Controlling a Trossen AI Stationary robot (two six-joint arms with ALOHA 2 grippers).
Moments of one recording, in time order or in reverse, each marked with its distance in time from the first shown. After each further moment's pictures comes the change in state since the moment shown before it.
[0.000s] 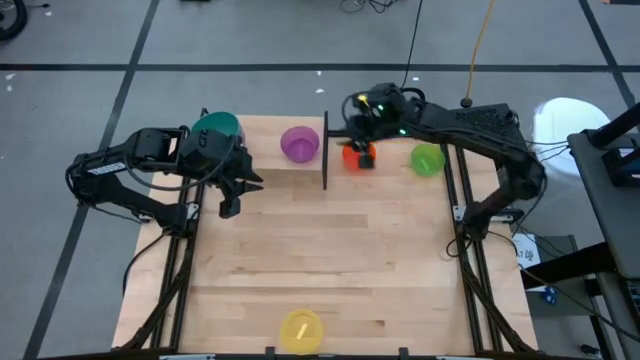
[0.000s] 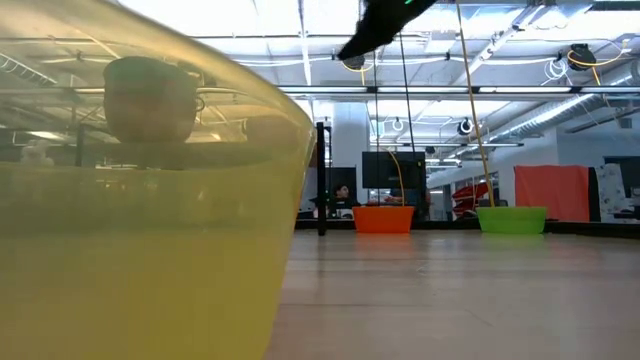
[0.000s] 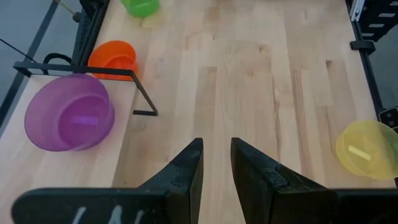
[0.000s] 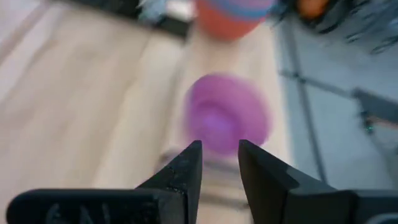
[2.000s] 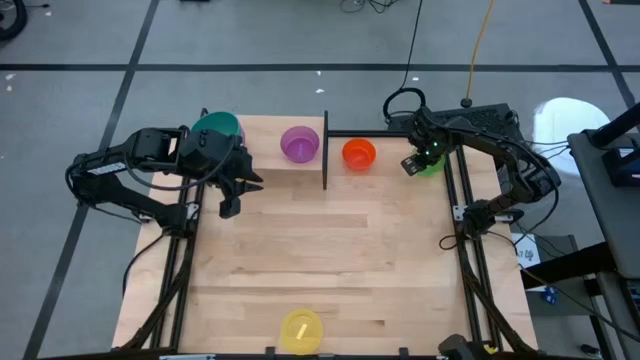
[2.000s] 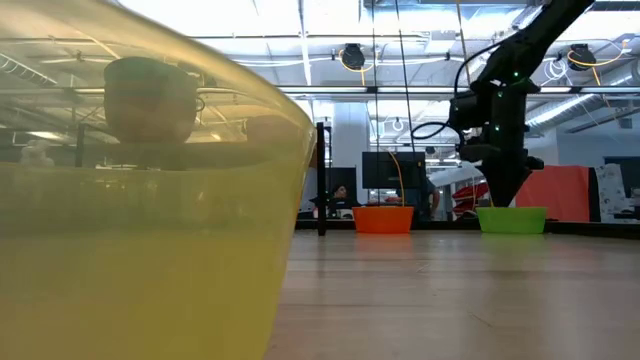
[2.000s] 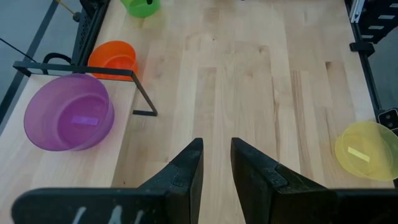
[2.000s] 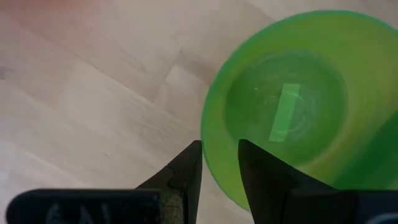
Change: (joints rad) left arm 0.000 0.000 0.000 0.003 0.000 -0.006; right arm -0.570 -0.090 -0.688 -0.221 0.178 0.592
